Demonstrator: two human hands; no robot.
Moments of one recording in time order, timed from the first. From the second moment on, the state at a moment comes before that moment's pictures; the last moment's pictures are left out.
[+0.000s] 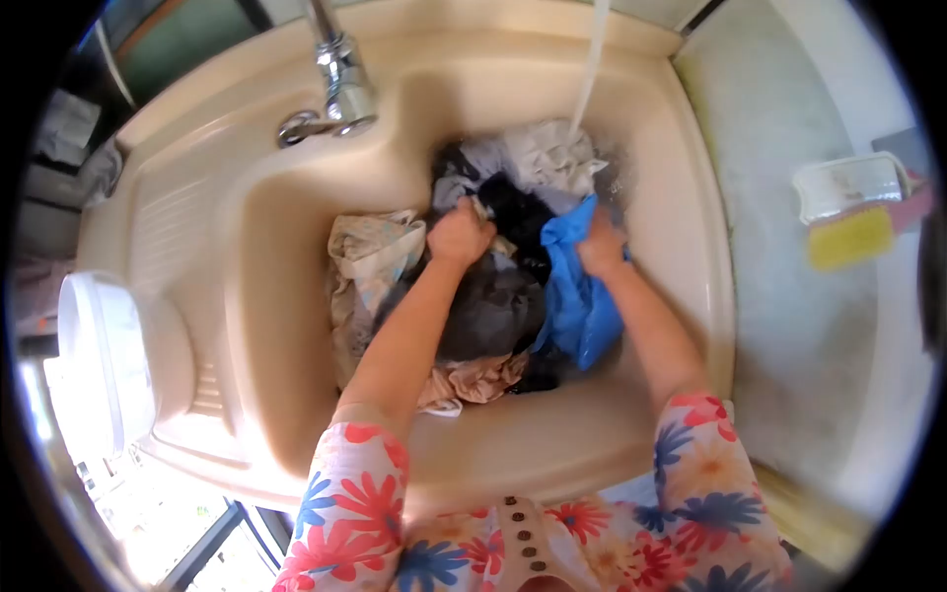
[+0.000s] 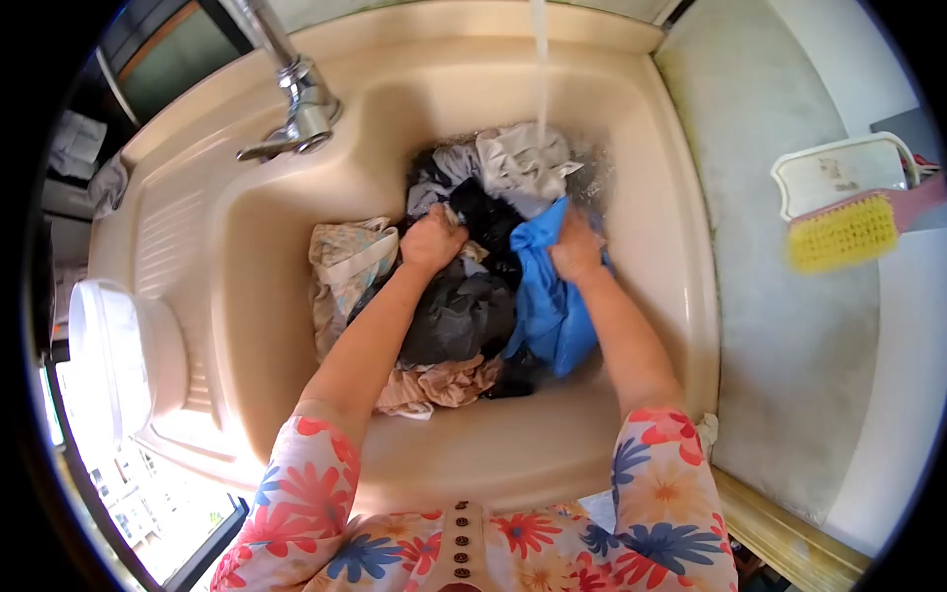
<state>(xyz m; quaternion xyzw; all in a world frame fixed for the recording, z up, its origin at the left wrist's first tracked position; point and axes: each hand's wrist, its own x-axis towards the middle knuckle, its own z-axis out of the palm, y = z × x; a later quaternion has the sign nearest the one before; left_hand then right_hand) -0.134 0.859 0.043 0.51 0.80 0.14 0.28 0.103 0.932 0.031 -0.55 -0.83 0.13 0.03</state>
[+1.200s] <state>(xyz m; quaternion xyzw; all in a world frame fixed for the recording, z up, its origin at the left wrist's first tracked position) -0.278 0.749 0.108 0.40 0.88 0.15 0.20 -0.007 0.851 0.121 -0.43 -0.85 0.28 0.13</state>
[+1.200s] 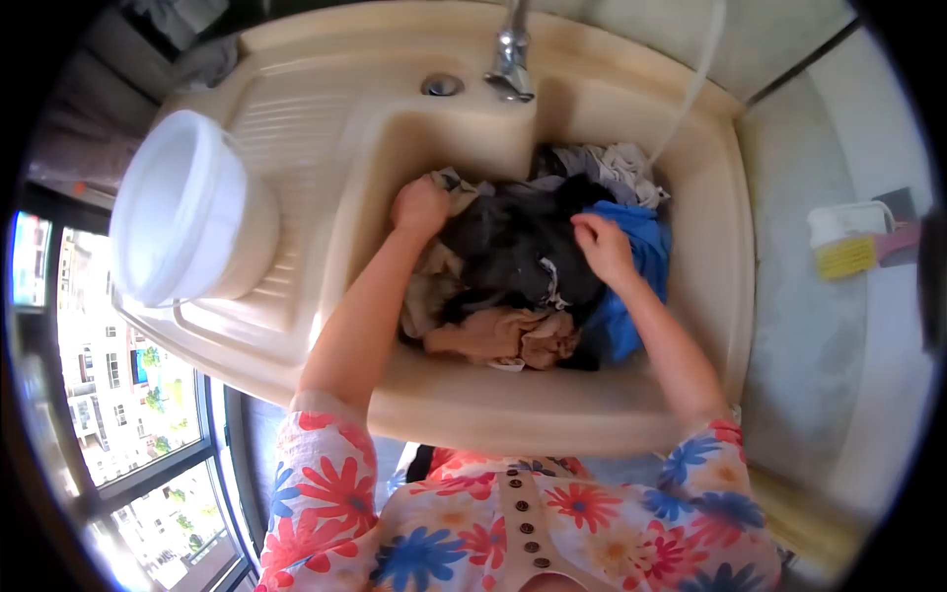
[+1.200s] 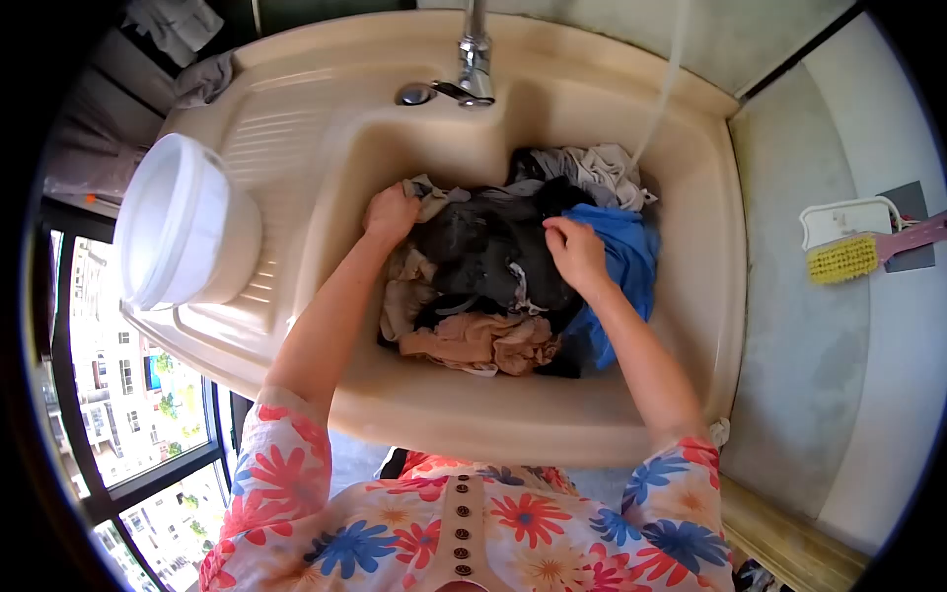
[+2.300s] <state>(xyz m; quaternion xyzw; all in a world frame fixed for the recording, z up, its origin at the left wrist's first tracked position) -0.472 0.498 0.344 0.25 0.79 0.56 -0.08 -0.175 0.772 0.347 -0.13 -0.83 0.48 0.25</state>
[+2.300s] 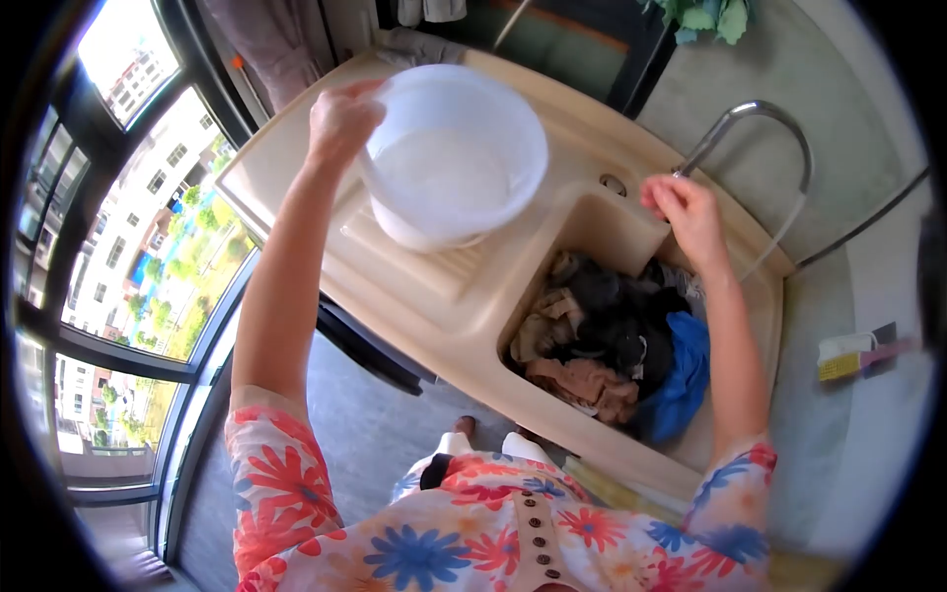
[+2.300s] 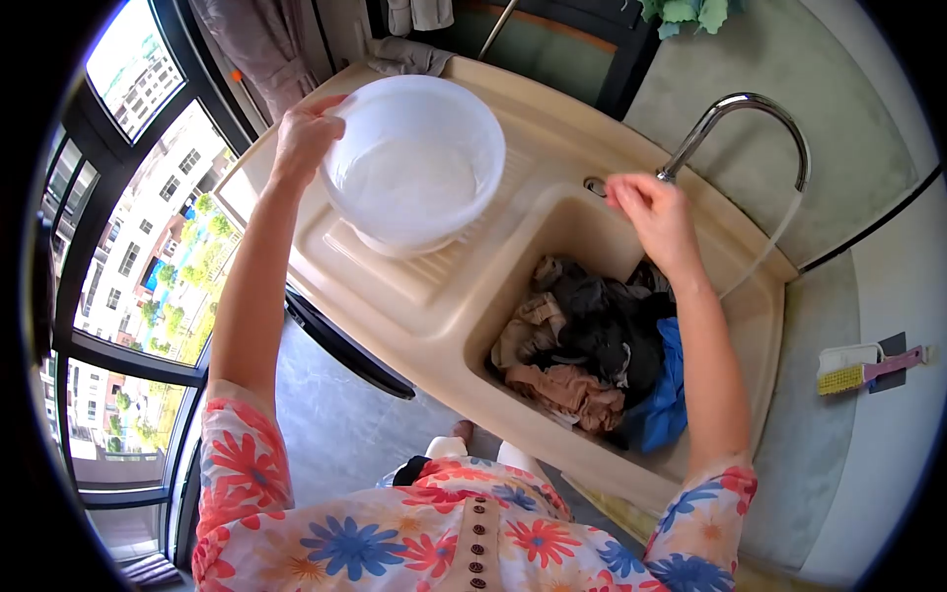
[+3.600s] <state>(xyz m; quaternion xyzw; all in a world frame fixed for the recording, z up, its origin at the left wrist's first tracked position) -0.563 0.470 0.282 0.13 0.78 0.61 -0.08 -0.056 0.900 0.307 -0.23 -0.62 0.74 0.09</state>
